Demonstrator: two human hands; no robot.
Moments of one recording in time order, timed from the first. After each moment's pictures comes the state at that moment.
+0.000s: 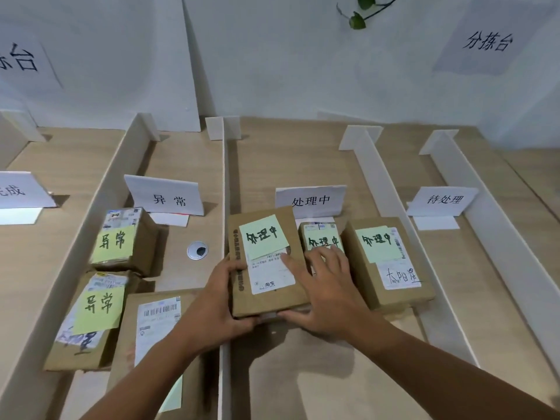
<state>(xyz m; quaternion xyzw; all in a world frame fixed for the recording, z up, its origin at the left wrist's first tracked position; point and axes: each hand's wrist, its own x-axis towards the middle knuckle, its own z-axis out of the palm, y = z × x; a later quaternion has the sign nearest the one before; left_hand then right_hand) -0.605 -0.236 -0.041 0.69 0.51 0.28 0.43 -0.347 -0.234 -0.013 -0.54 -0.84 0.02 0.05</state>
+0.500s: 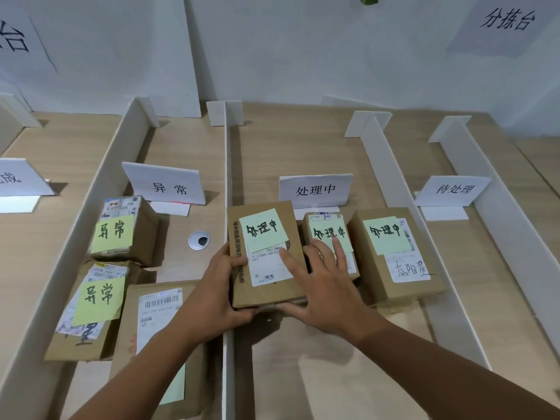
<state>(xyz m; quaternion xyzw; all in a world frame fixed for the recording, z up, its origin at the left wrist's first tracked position) -0.615 -0.228 -0.061 0.74 0.49 0.26 0.37 -0.356 -0.231 -0.040 -0.54 -0.84 0.01 -0.01</state>
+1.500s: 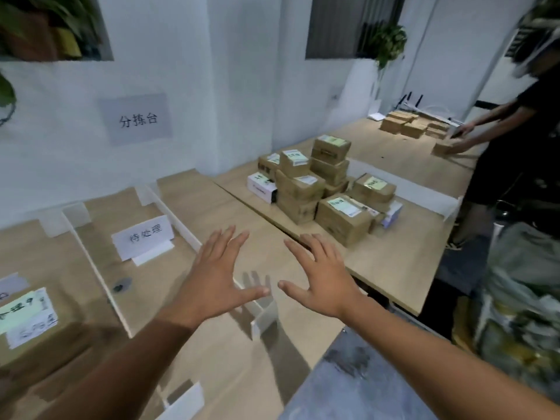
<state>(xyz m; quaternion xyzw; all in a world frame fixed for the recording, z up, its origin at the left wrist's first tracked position) -0.003 -0.454 0.137 0.93 0.24 0.19 0.19 0.186 -0.632 0.138 -0.82 -0.56 -0.04 0.14</state>
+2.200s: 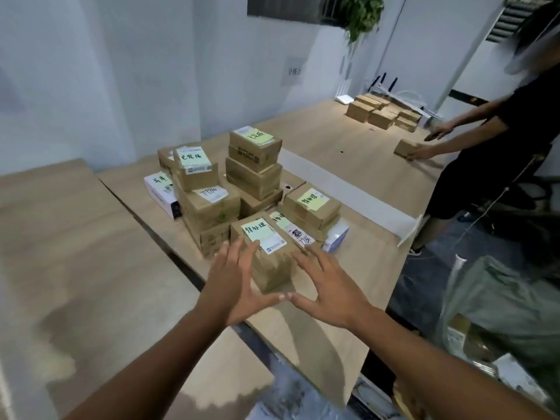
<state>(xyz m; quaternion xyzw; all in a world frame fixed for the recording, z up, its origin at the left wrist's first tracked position) 0.457 -0.489 0.070 0.94 0.23 0.12 0.24 0.616 -0.670 0.096 -0.84 -0.53 0.06 0.13</state>
